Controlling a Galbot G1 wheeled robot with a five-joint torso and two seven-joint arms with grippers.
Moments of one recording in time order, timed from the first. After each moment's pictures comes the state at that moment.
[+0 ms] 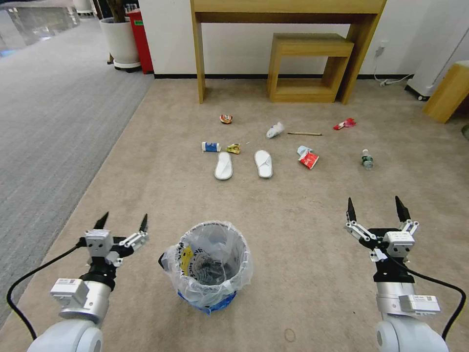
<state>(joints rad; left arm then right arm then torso) 1.64 -1.36 -0.75 -2.28 -0.30 0.20 0.10 -1.57 1.49 0.80 2.12 0.06 0.33 -0.10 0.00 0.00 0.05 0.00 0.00</state>
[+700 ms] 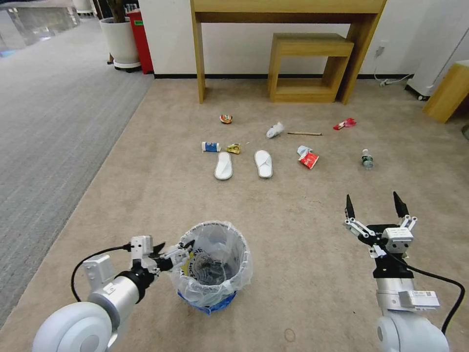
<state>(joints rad) 1.56 -1.18 -0.60 -2.38 -0.95 0.75 -0.23 -1.54 1.47 0.78 2.11 0.07 0.33 -0.11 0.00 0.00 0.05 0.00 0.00</state>
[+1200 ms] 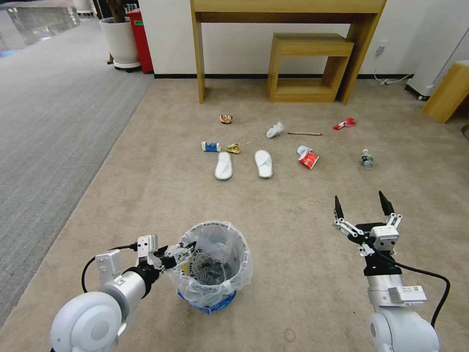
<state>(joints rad) 1.51 -1.18 -0.57 -2.31 -0.97 0.74 -0.28 -1.53 1.45 0.75 2.09 0.06 0.33 -0.13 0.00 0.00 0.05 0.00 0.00</state>
